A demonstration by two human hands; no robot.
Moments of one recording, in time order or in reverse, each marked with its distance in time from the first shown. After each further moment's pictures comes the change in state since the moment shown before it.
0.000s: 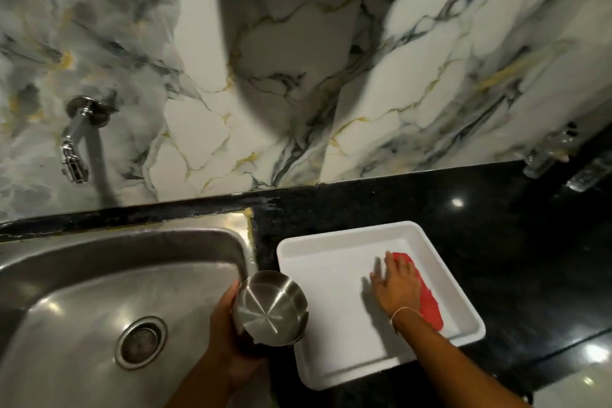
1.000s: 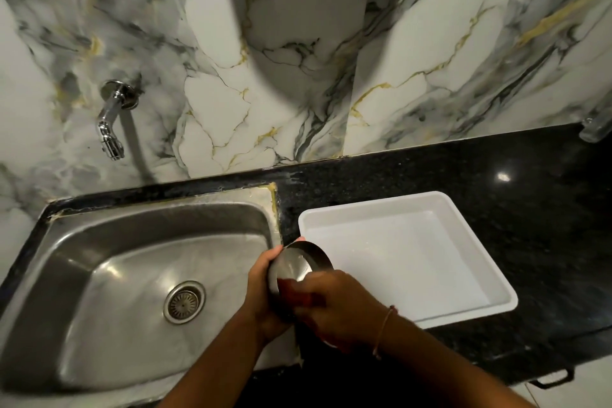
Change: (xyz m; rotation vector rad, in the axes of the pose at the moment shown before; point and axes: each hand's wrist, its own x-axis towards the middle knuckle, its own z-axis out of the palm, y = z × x) left_hand -0.003 -0.011 0.020 0.334 0.031 0.126; right_hand -0.142 -0.106 -0.035 0.310 -0.392 -0.915
